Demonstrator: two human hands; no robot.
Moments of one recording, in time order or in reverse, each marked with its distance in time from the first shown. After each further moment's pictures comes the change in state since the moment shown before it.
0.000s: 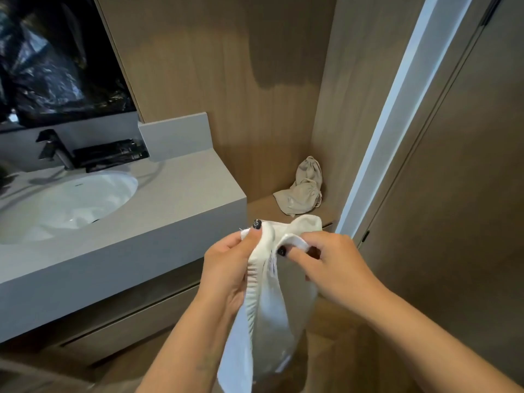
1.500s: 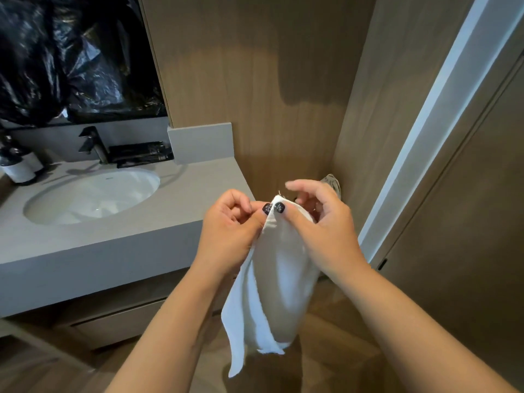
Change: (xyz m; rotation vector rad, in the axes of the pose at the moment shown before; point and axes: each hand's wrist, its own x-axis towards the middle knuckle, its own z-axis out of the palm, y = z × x) left_hand -0.012 0.041 0.028 0.157 -0.091 0.553; right_hand 0.051 -0.018 -0.018 0.515 0.251 -0.253
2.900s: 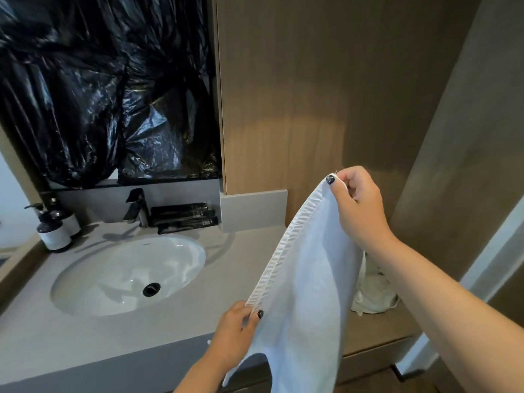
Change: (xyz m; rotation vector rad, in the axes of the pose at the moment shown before) left_hand 0.199 -0.141 -0.228 0.806 -0.137 -0.035; right_hand 0.263 0.016 0.154 -0.163 0.135 -0.168
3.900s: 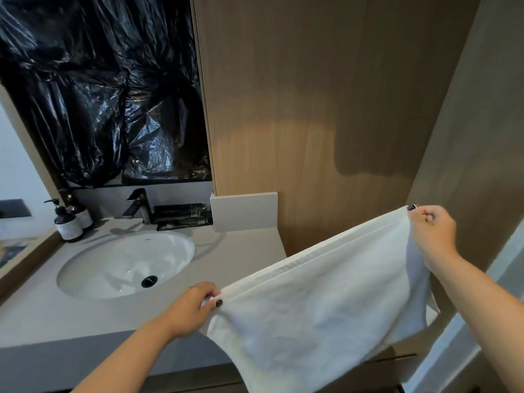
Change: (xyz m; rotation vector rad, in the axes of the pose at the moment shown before) left_hand 0.018 0.029 -0.017 0.404 -0.045 0.048; right_hand 0.045 0.197 -0.167 -0.023 0.263 0.391
